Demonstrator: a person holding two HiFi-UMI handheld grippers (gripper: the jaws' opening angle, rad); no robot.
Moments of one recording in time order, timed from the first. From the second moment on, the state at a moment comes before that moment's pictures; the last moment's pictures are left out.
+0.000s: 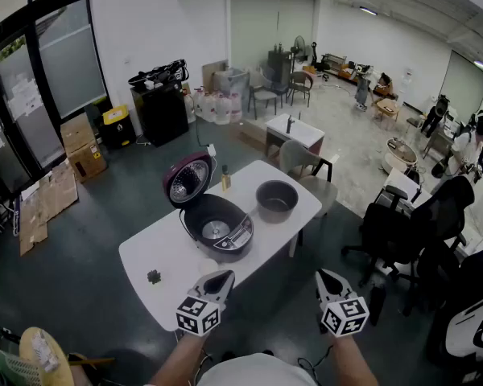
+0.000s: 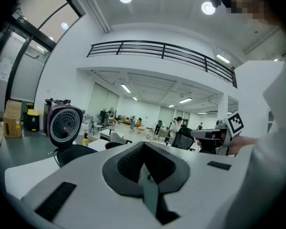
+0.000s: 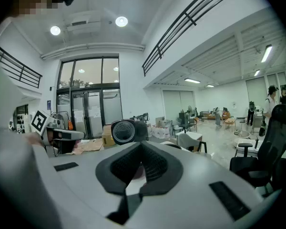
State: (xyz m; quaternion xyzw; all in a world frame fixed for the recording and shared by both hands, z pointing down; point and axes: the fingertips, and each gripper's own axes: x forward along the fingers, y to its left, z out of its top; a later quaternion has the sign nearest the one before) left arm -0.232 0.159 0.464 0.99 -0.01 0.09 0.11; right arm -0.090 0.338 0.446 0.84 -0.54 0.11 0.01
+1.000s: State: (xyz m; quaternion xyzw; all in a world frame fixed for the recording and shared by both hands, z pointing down) left arm -0.229 0.172 0.466 0.99 -0.01 0.09 0.12; right arm -0.091 0.347 0.443 0.84 -0.54 0.09 0.01
